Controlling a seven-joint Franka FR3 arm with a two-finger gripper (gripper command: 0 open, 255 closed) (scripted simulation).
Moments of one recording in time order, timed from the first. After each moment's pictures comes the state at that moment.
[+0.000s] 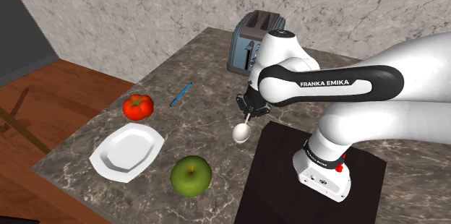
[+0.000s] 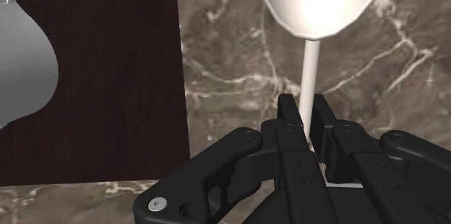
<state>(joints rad) -0.15 -0.93 0.63 -3.02 0.67 2.21 1.11</state>
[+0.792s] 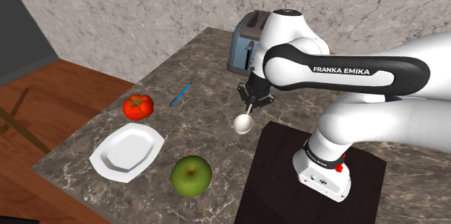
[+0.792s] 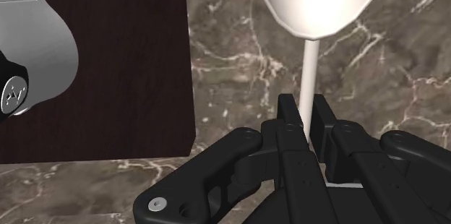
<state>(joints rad) -0.18 -1.03 0.55 -2.94 0.58 2.03 1.13</state>
